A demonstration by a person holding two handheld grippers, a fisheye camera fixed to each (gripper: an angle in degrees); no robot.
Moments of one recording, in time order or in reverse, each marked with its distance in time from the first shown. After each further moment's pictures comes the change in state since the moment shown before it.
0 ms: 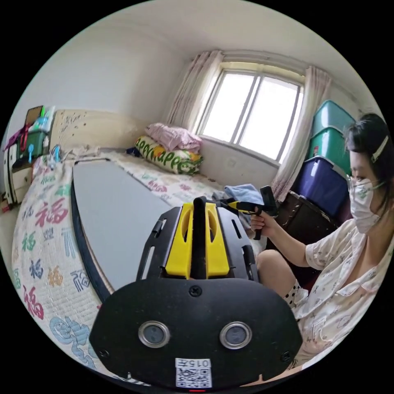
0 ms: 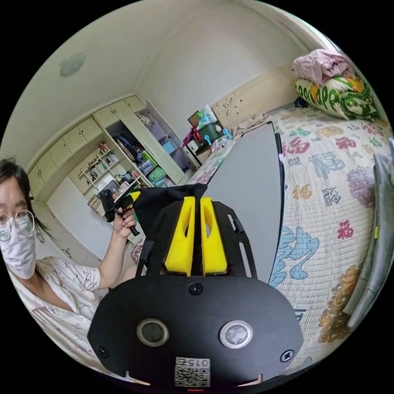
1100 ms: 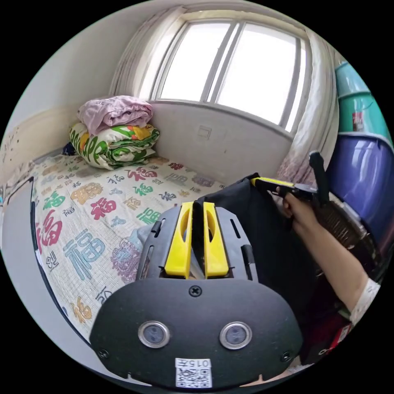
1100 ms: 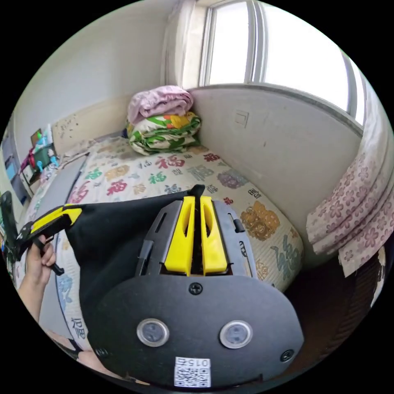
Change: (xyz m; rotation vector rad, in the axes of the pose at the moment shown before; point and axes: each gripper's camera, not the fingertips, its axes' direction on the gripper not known) left arm 0.341 0.030 0.583 -0.221 0.078 0.111; right arm 0.630 -0.133 -0.076 0.122 1.214 0.174
